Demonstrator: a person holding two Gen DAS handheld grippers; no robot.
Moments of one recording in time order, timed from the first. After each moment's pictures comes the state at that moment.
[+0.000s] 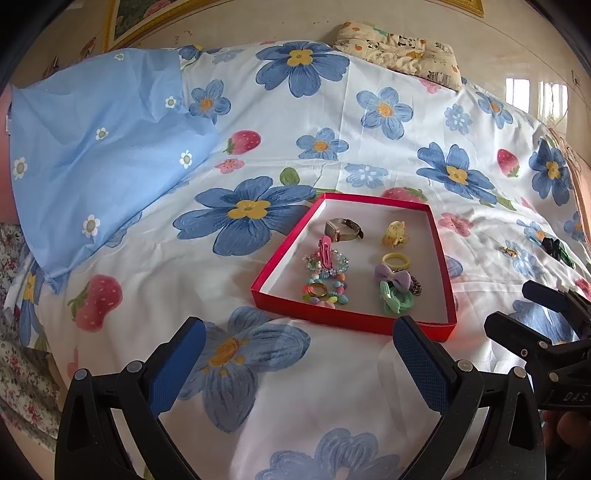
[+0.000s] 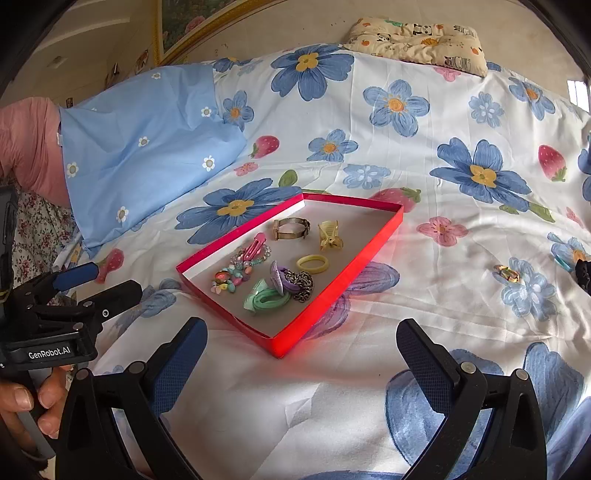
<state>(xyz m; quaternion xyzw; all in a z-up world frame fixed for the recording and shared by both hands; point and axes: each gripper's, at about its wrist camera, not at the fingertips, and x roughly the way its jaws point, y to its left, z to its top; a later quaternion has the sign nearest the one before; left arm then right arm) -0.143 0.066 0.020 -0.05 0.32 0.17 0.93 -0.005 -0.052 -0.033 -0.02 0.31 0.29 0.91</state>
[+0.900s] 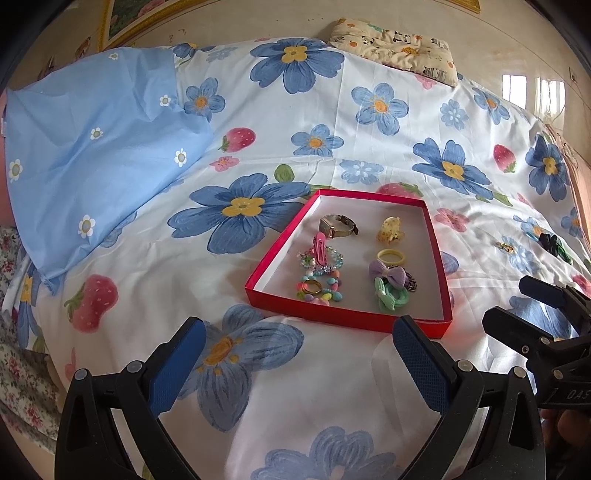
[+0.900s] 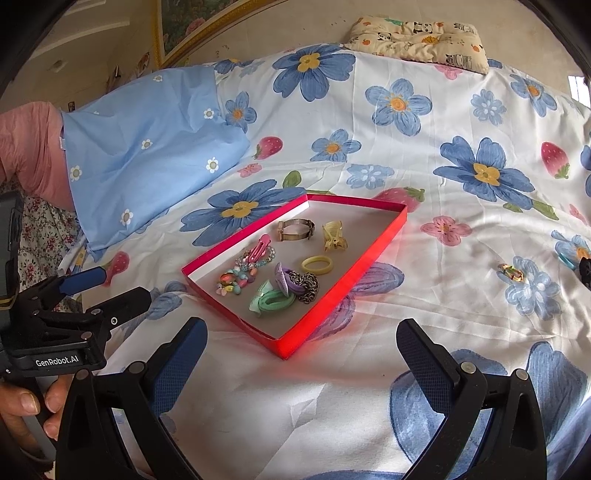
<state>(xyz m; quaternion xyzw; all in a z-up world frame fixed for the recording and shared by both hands) -0.140 0.064 0.018 -0.04 0.32 0.17 0.93 -0.006 -0.052 -0.031 -0.01 0.31 0.30 0.90</state>
